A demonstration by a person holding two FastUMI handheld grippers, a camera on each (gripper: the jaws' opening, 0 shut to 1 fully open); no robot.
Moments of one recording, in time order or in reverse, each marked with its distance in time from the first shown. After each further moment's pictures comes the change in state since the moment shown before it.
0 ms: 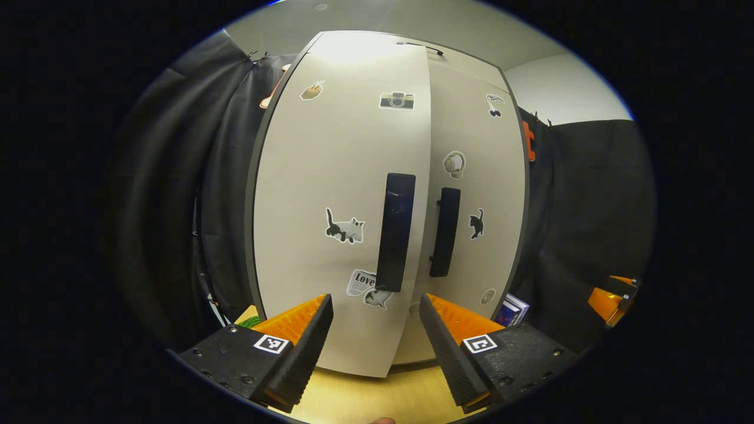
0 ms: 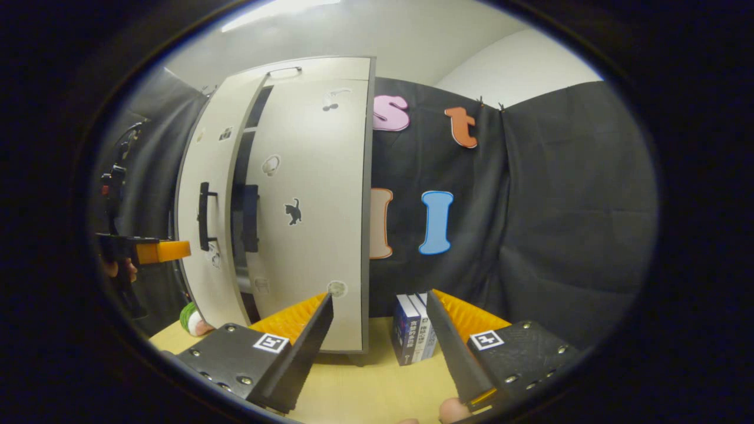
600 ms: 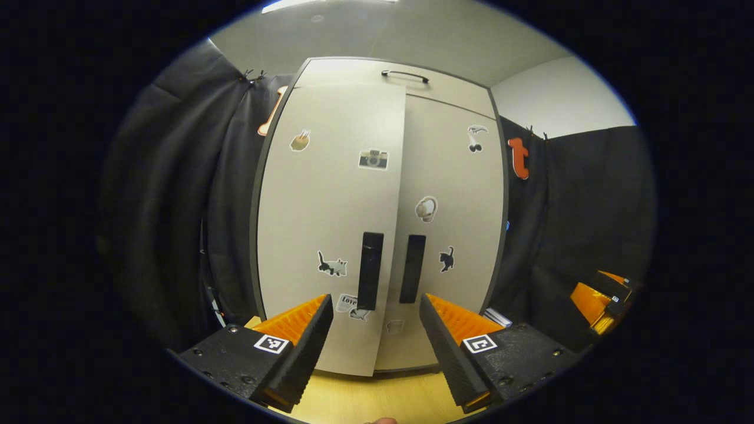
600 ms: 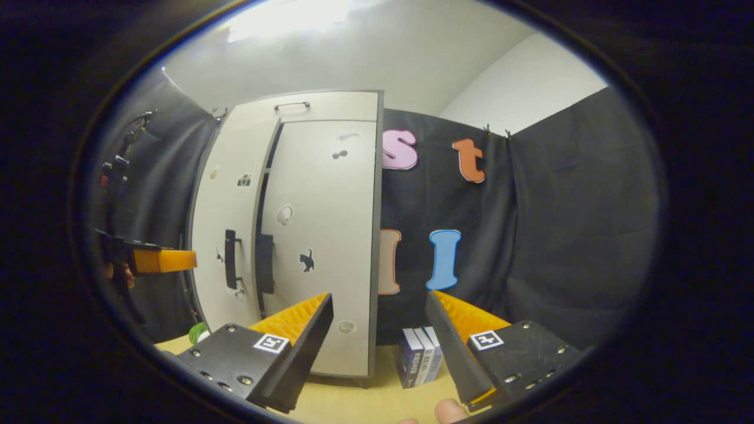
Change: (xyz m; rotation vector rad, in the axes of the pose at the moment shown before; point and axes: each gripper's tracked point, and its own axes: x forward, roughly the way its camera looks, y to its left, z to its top) left arm -0.064 -0.044 0.069 0.012 -0.098 0.015; right arm -0.011 0.007 0.088 0.029 -0.180 0.064
